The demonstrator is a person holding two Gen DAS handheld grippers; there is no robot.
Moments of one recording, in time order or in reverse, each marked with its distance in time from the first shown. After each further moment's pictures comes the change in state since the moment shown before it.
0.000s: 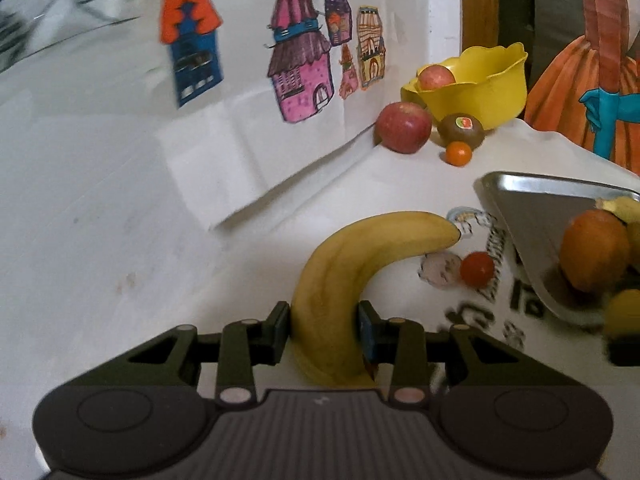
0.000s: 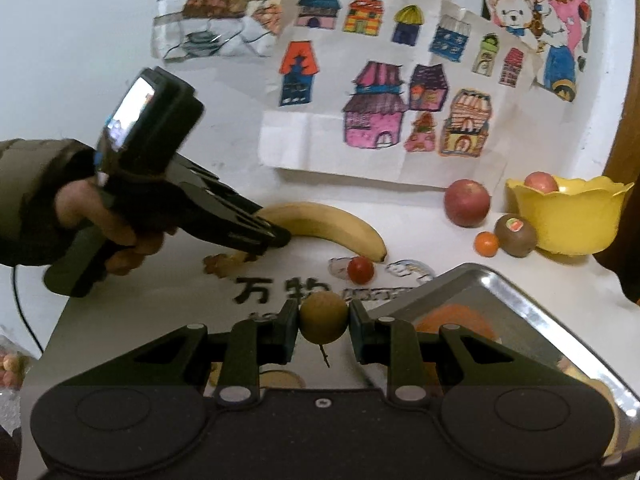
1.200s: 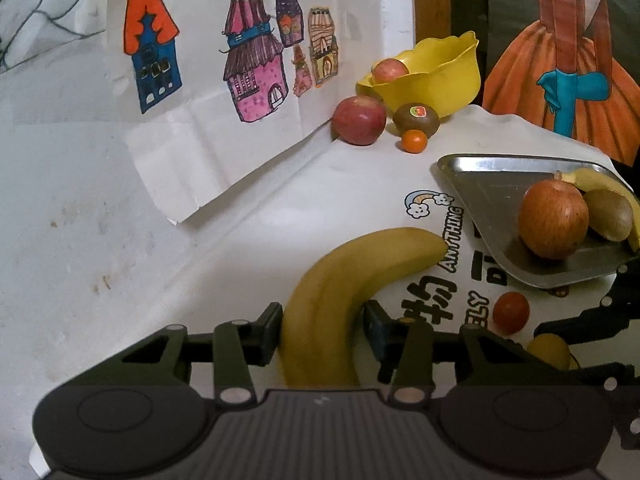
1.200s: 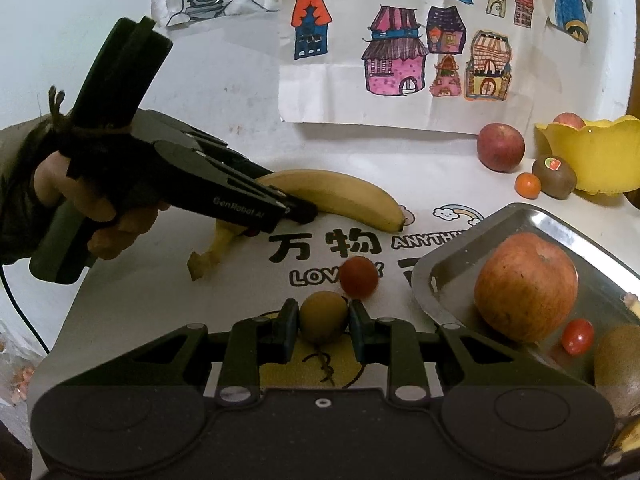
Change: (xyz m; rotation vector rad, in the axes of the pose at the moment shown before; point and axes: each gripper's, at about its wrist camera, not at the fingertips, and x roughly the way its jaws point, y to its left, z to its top) left arm -0.003 -0.006 -0.005 0.086 -0.013 -0.087; right arm 0.025 0.009 -0.024 0.109 0.044 0.072
